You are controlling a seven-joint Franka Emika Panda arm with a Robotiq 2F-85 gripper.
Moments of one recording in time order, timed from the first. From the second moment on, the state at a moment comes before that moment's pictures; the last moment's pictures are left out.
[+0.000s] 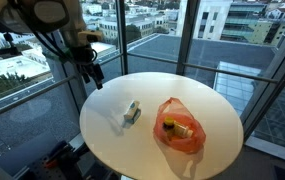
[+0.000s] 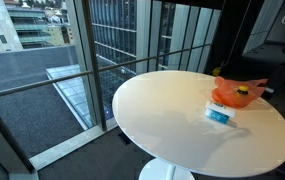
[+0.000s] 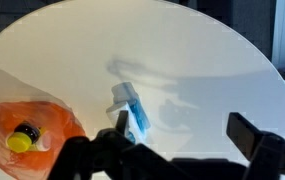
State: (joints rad) arm 0.04 -0.51 0.17 -2.68 -0.02 2.24 0.20
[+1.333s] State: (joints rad) arm 0.02 0.03 0.03 -2.32 -0.09 2.26 0.20
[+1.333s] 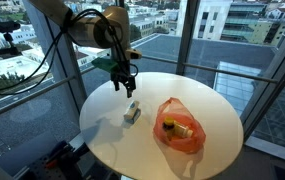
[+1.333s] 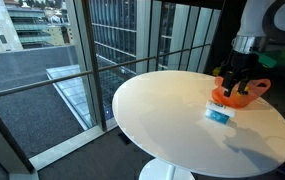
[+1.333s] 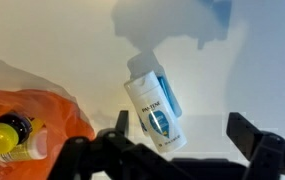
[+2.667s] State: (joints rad) arm 0.02 0.20 0.00 -2.28 -0.10 2.41 0.19
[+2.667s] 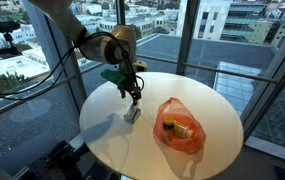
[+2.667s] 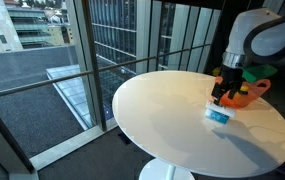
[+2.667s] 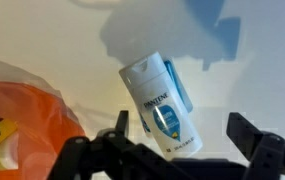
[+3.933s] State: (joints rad) arm 0.04 0.36 -0.04 -2.18 -0.11 2.41 0.19
